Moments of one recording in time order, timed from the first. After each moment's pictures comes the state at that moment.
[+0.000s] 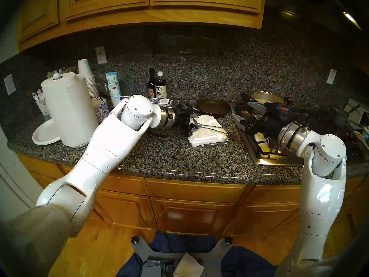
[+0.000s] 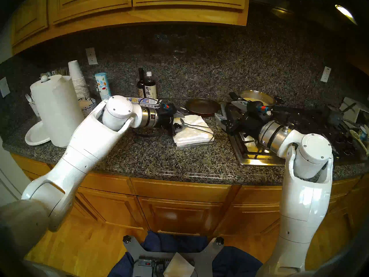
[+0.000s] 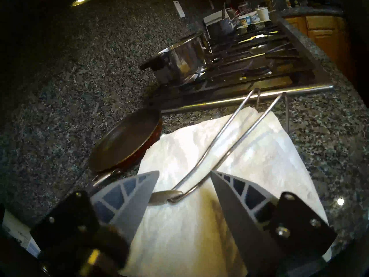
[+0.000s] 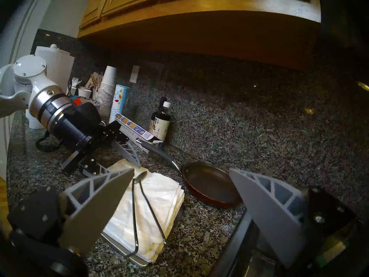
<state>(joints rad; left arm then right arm) 0.86 -1.21 -1.04 -1.44 0.10 0.32 -0.88 -1.52 -1.40 1.99 -2.09 -0.06 0.38 1.02</state>
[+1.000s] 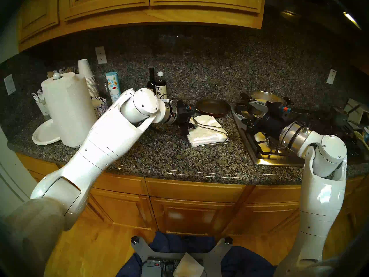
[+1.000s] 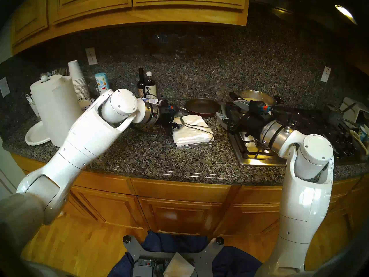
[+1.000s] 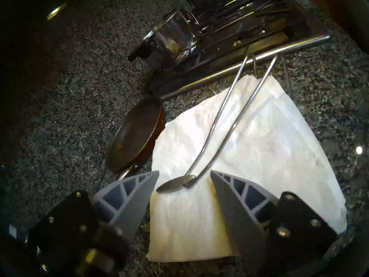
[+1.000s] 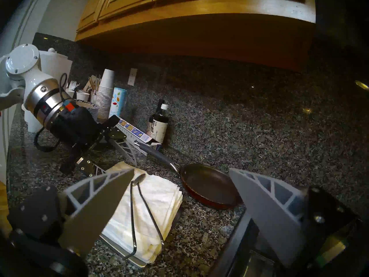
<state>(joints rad) 0.78 -1.17 -0.94 -1.51 0.27 0.34 -0.91 -1.52 -1.41 2.00 -2.08 -0.05 0.38 1.02</state>
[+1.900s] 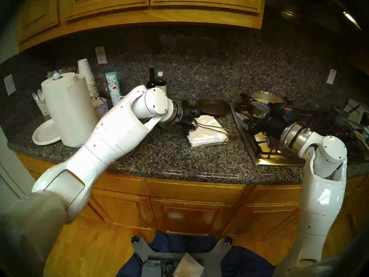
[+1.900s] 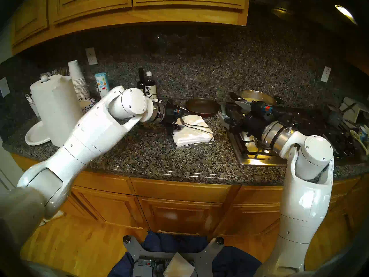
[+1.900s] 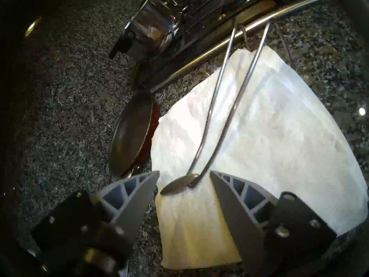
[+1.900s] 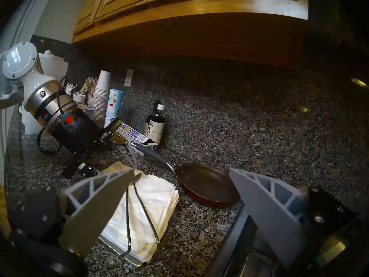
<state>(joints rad) 0.72 -1.19 -0.86 -1.48 0.42 0.32 -0.92 -1.51 -1.42 2.02 -2.07 -0.04 0.37 1.02</state>
